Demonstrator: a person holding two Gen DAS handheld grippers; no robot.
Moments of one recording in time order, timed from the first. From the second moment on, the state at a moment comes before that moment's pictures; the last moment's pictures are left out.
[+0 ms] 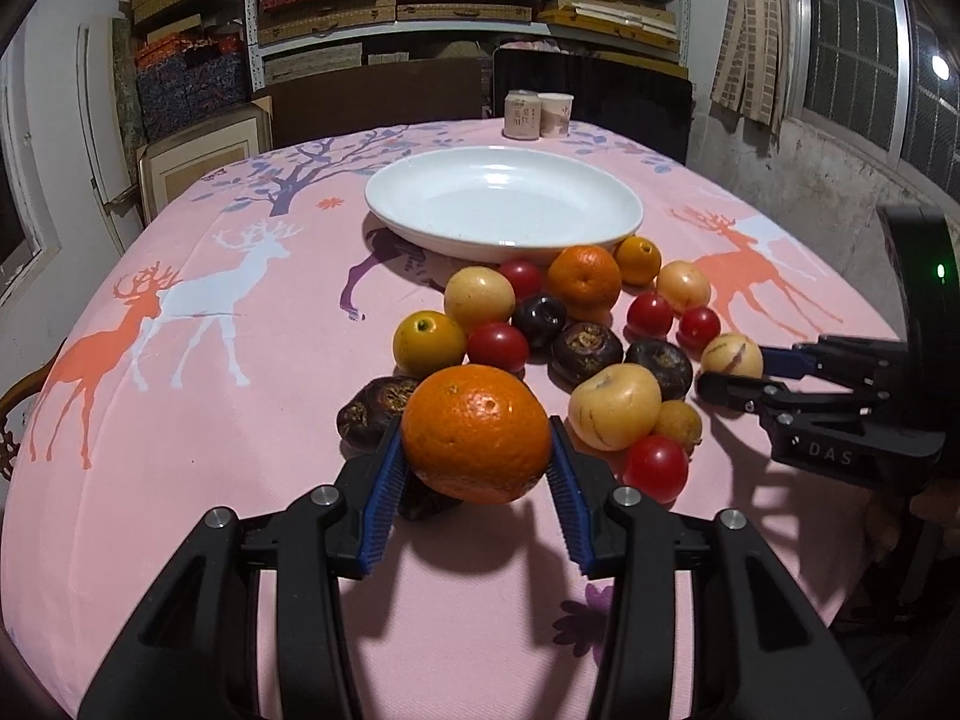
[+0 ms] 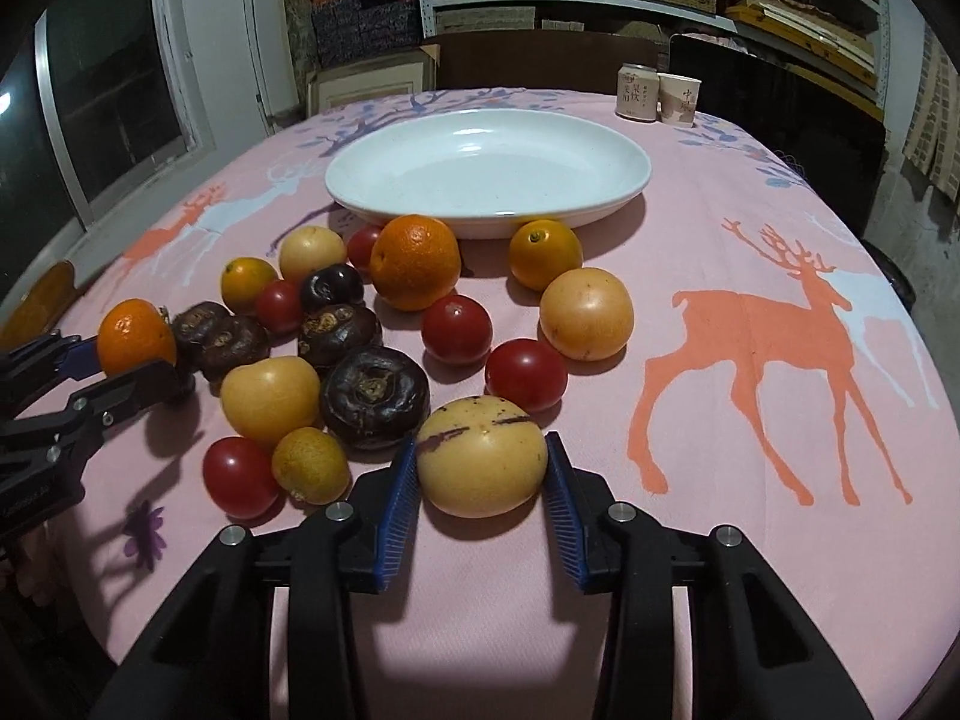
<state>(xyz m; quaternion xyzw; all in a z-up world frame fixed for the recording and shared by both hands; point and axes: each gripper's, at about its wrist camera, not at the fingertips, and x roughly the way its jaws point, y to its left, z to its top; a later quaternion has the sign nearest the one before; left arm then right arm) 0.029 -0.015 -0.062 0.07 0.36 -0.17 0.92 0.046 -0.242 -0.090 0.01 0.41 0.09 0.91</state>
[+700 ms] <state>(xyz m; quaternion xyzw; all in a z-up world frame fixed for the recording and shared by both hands) 0.126 -0.038 0.001 0.05 0.34 -0.20 0.92 0.115 -0.291 -0.005 0.05 0.35 0.11 0.93</state>
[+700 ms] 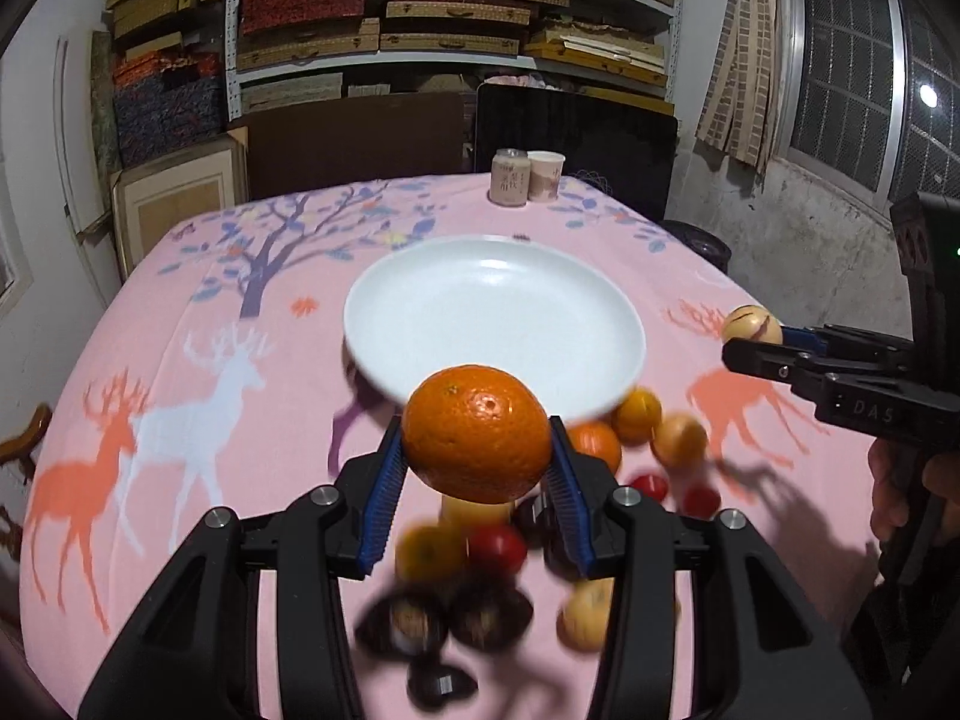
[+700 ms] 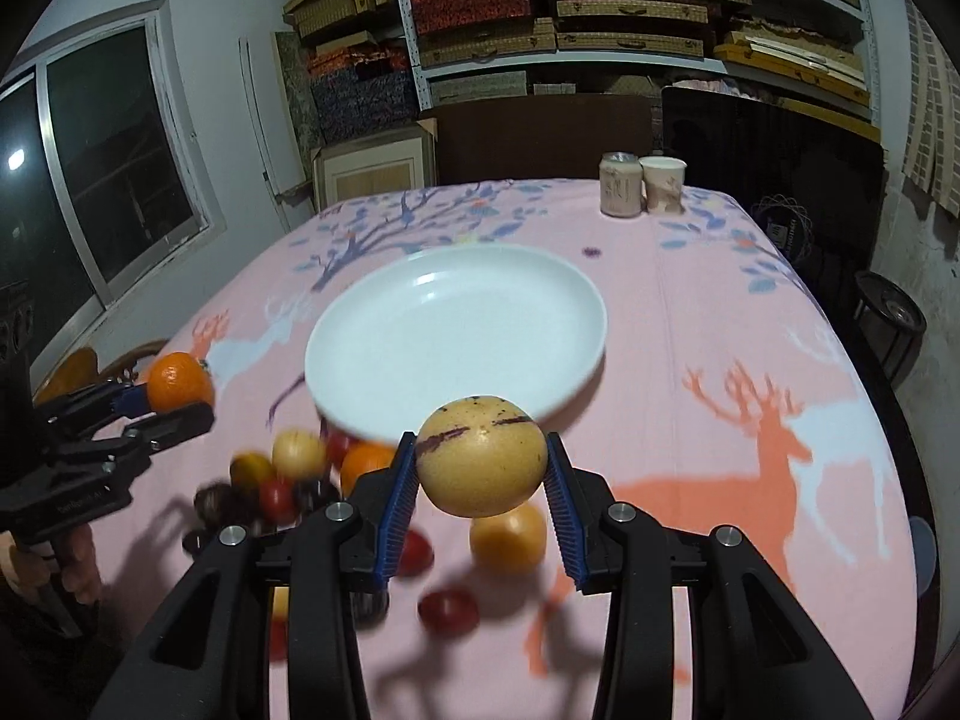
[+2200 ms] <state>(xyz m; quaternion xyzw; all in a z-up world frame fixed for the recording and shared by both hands) 0.058 0.002 -0.081 0.08 0.44 -0.15 0.88 0.045 -0.267 -0.053 0.06 0.34 0.07 0.93</state>
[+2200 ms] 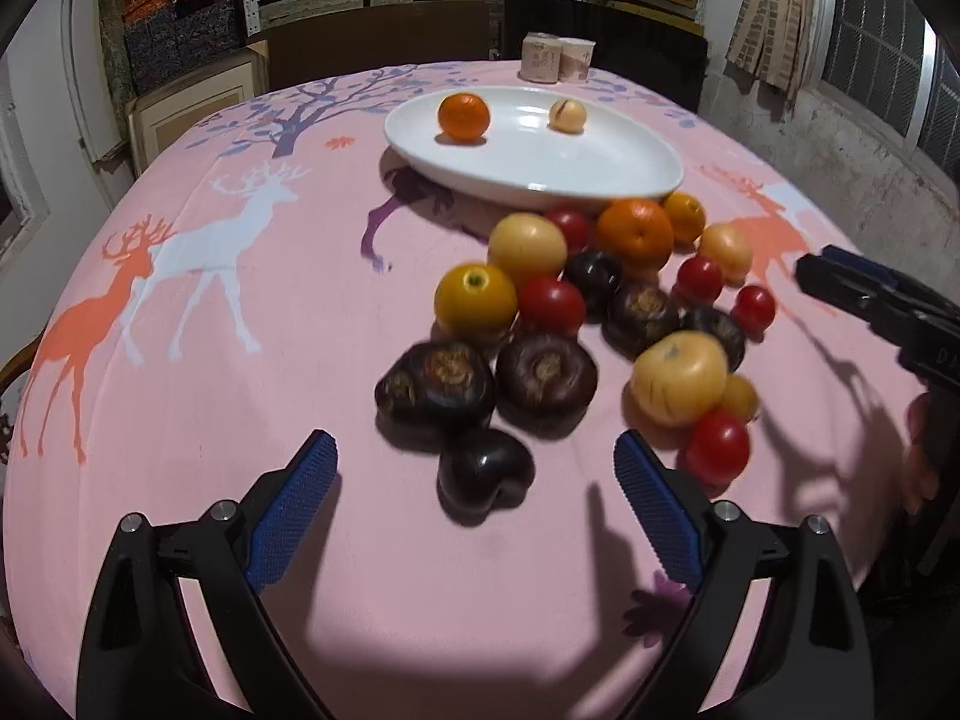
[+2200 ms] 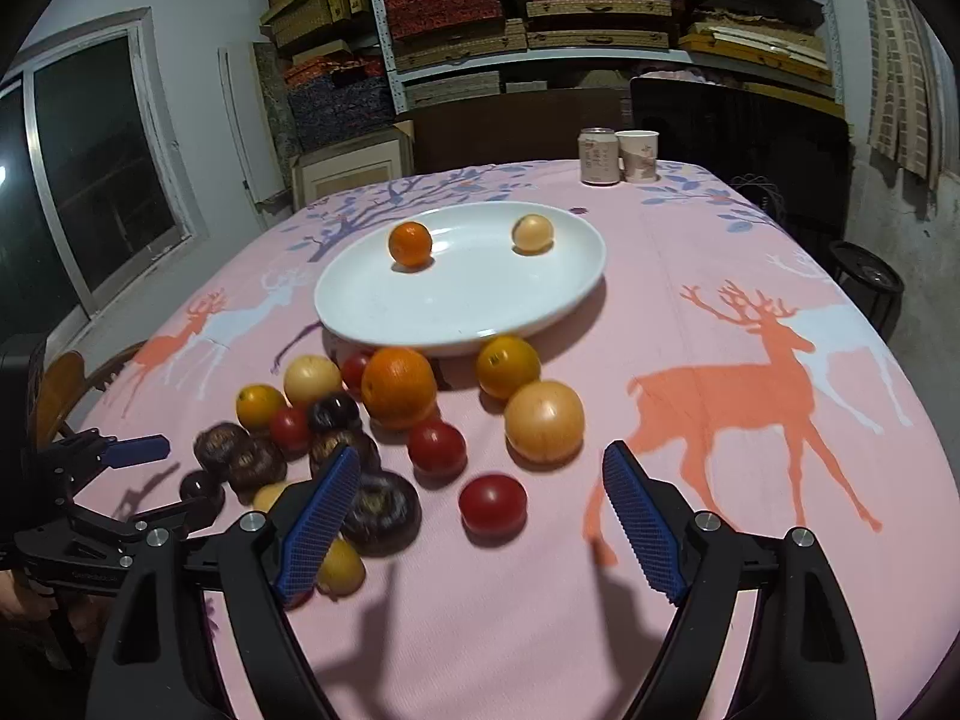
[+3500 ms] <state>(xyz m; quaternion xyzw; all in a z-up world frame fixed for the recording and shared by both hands) 0.050 0.005 -0.084 0.05 0.39 -0.16 0.90 0.077 -0.251 -0.090 0.00 0.43 0.05 0.90</state>
